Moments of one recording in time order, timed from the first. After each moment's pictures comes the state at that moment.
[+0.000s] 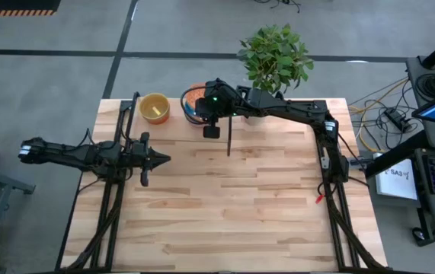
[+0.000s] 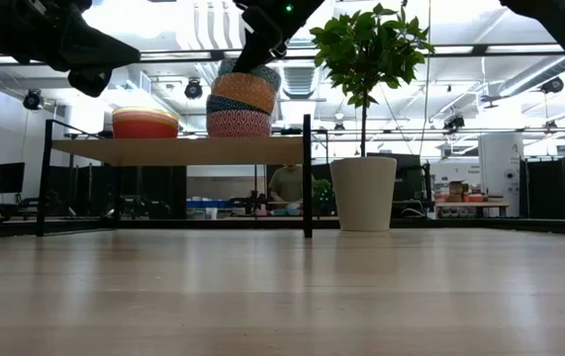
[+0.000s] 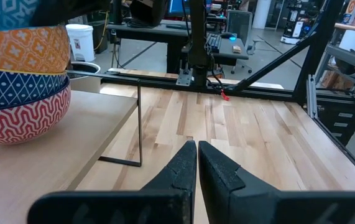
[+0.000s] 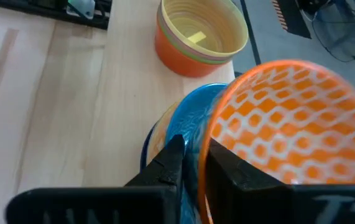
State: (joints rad) left arm -0.13 0.40 0.32 -0.04 -0.23 -0.11; right arm -0.26 2.04 2.16 -0.76 0.07 -0.40
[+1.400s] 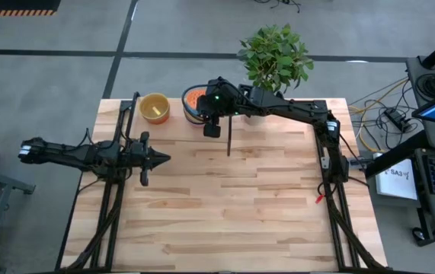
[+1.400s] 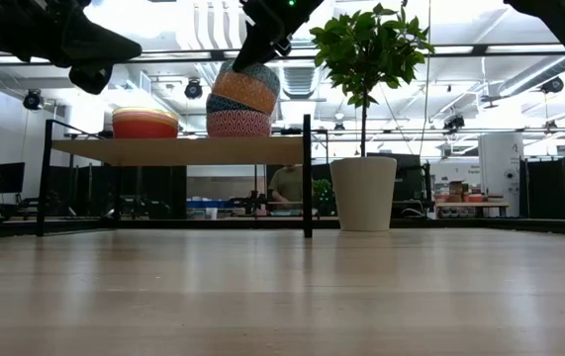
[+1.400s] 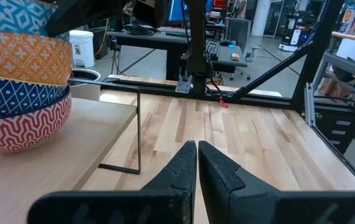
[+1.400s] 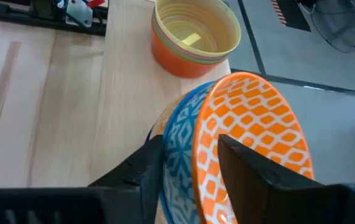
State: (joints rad) left arm -0.13 0.40 0.32 -0.01 -0.23 -0.11; right arm -0.26 2.02 2.17 -0.78 0.07 -0.34
